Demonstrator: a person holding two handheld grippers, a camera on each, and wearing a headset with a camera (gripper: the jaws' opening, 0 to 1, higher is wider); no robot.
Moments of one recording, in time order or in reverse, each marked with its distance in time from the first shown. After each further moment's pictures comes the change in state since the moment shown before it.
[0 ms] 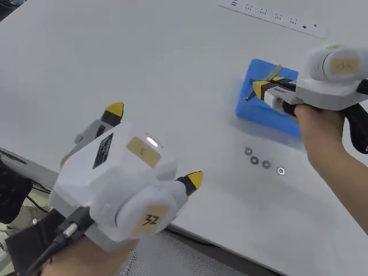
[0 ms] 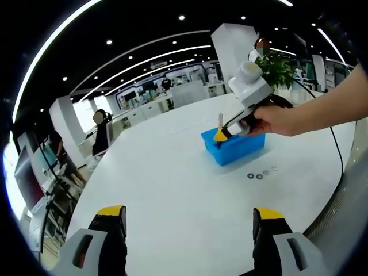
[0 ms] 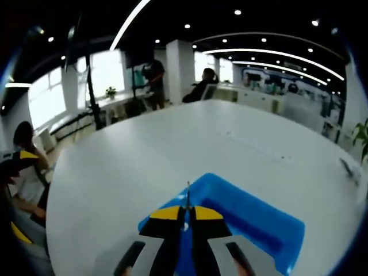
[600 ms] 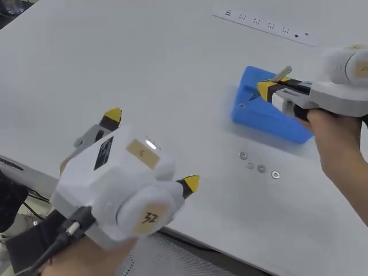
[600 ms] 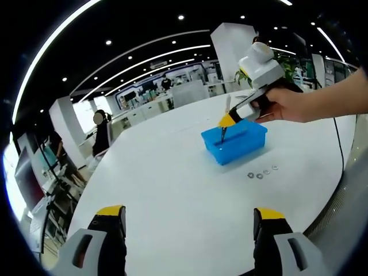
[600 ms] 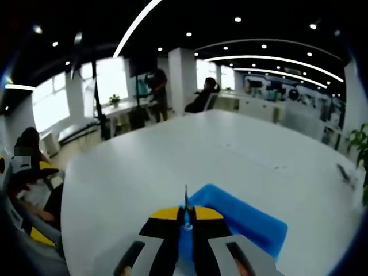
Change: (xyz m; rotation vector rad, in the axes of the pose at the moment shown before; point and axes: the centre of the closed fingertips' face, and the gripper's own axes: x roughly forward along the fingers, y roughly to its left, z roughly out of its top) left arm 0.000 0.000 0.000 0.006 0.002 0.002; right arm -0.051 0.009 0.024 0.004 -0.065 0.016
